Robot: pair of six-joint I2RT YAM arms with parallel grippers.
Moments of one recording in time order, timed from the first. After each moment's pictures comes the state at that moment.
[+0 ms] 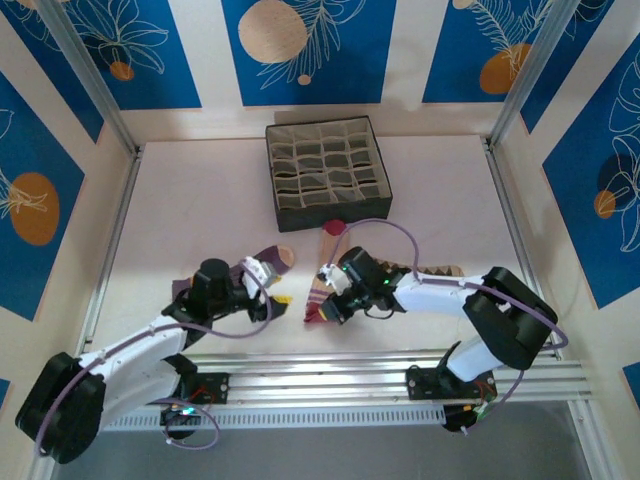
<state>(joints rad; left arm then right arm) -0.59 0.96 0.27 0.23 0.55 0.16 0.80 1.47 0.62 -0.12 -0.48 0.23</state>
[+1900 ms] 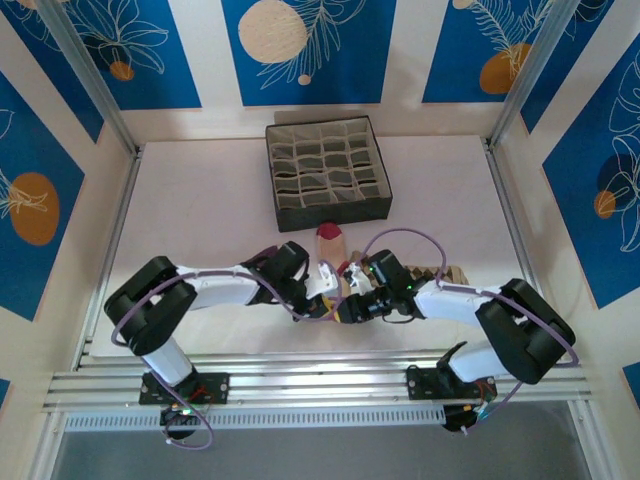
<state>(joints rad) -0.83 1.66 0.77 -0.08 0.60 0.31 0.65 1.38 0.45 -0.05 -0.64 0.43</state>
